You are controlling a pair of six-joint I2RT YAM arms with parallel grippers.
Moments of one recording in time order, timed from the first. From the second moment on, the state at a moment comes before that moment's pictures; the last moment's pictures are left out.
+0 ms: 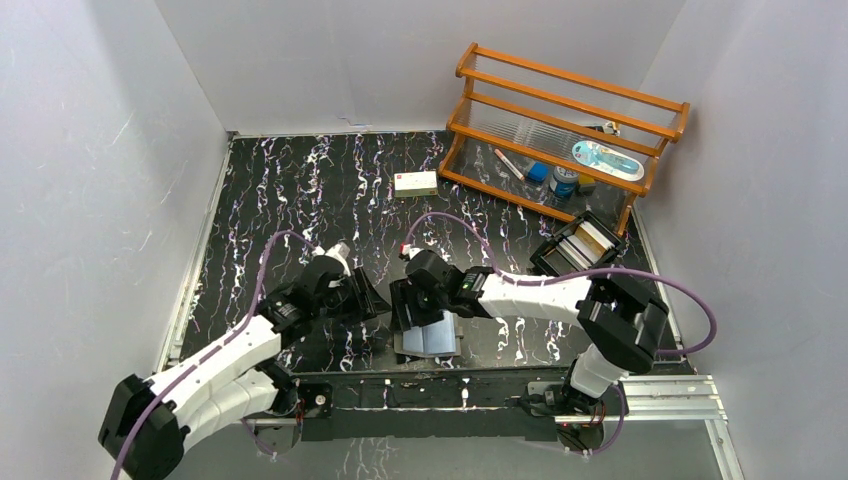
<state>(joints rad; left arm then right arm) -0.66 0.91 0.46 -0.34 0.17 -0.95 1.10 1.59 0.93 -0.25 -0.12 0.71</state>
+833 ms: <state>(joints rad) -0.66 0.92 0.58 -0.38 0.23 -0.84 0.65 1.30 1.03 -0.51 0.12 0.34</state>
